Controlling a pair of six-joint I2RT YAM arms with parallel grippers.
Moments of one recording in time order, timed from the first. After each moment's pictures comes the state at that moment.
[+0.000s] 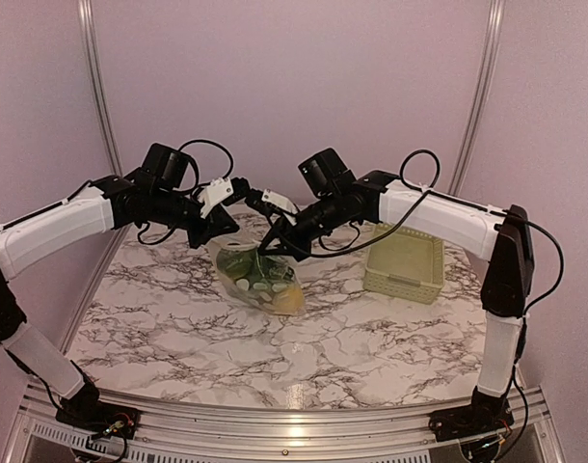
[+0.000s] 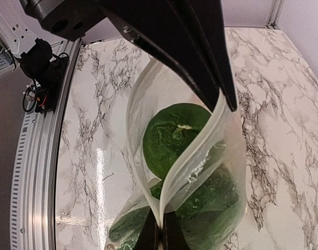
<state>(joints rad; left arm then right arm) -0.59 1.54 1.37 -0.53 0.36 0.64 0.81 1.96 1.82 -0.64 -0.61 -0.37</state>
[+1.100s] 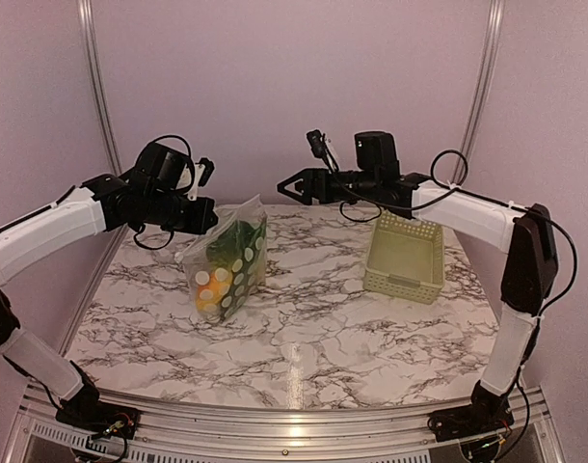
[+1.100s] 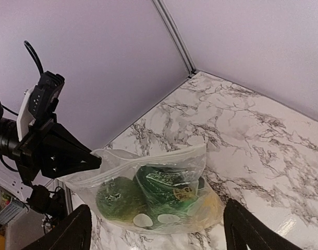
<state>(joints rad) -0.62 1.46 1.35 -0.58 -0.03 -0.27 0.61 1.85 1.62 -0.04 -0.58 0.29</state>
